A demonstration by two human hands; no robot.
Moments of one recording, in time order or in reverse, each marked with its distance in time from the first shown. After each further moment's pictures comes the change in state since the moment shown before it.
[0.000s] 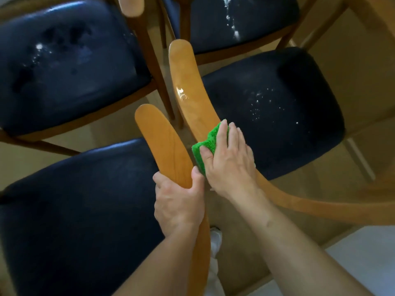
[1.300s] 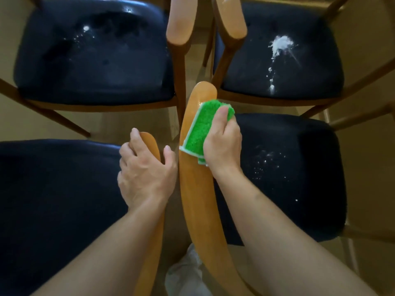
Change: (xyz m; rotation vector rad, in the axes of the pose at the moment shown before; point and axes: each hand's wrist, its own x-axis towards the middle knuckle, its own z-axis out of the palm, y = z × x) left_hand 0.088 0.082 0.006 0.117 0.310 -0.010; right_hand 0.156 -0.030 -0.039 0.882 -0.021 -0.027
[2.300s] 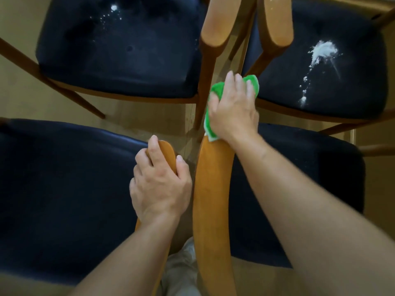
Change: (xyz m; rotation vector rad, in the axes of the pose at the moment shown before) left_hand 0.002 0.008 -0.004 0.015 -0.022 -0.060; right_hand 0.085 -0.028 0.037 -0.896 -0.171 -0.358
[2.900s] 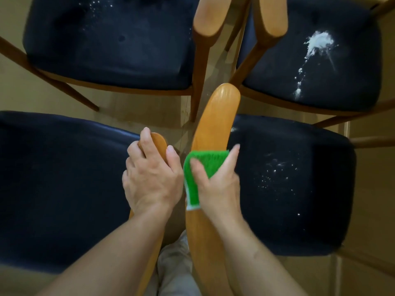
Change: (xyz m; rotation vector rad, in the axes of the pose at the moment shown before) left_hand 0.001 -0.001 0.002 0.022 0.006 0.009; right_hand -0.145 0.008 0.011 0.560 -0.218 0.376
